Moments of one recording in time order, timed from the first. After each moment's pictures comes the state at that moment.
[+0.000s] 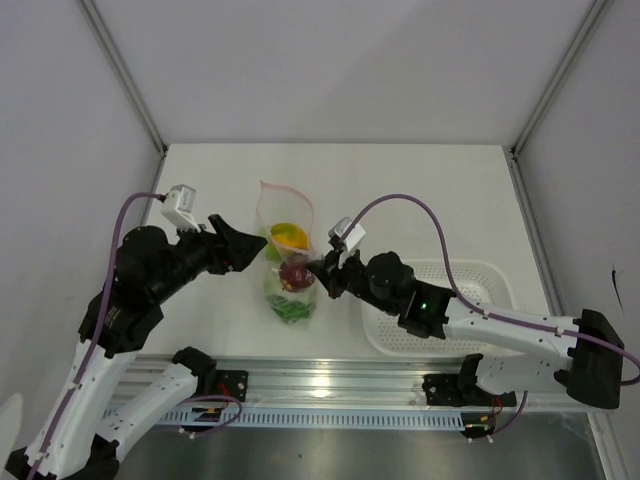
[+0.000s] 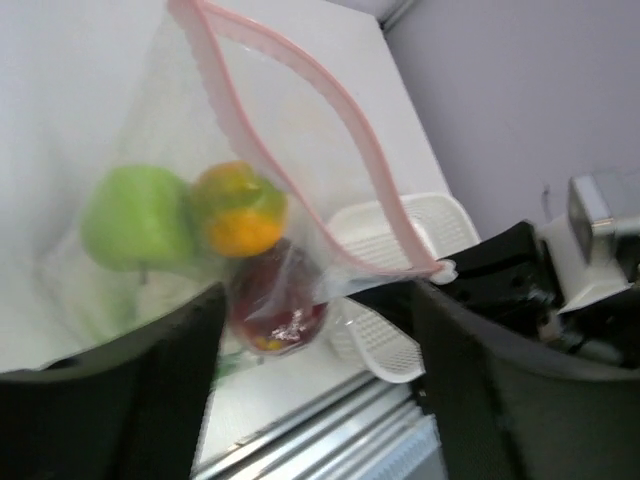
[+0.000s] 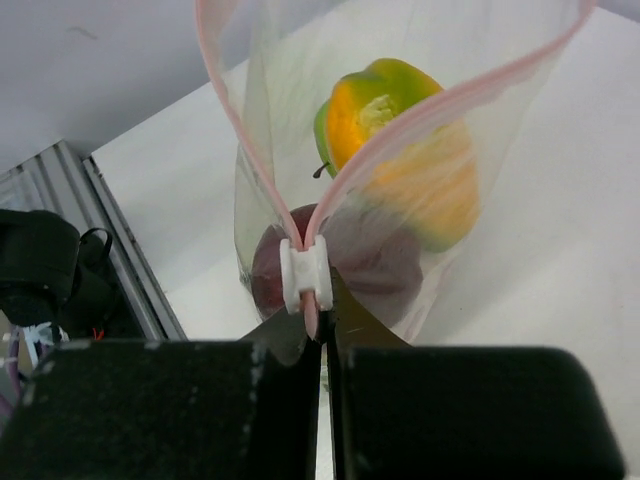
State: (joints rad) left arm -0.45 0.67 1.09 -0.67 0.16 -0.61; right arm 1.17 1.18 0.82 0.26 0.23 0.18
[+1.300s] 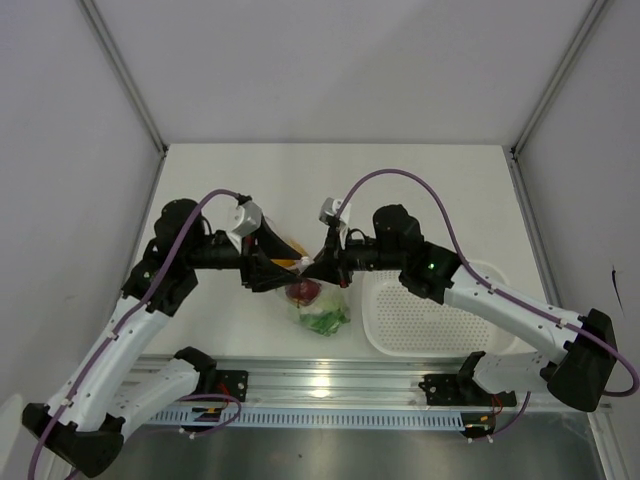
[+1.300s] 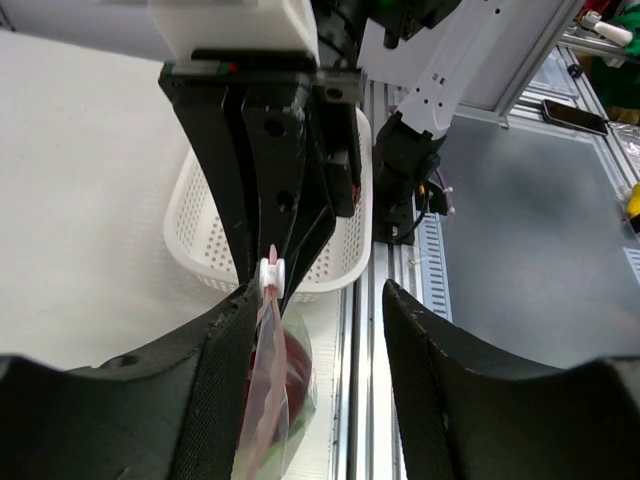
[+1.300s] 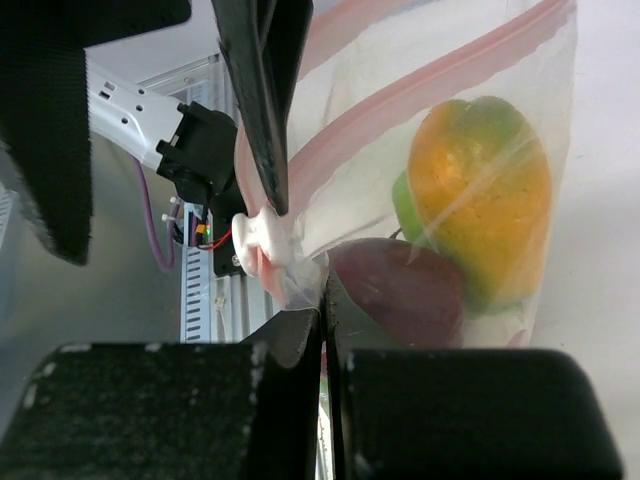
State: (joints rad) left arm -0.45 0.85 1.01 -0.34 1.06 -0.01; right arm 0.91 1.24 1.06 -0.05 -0.56 0.13
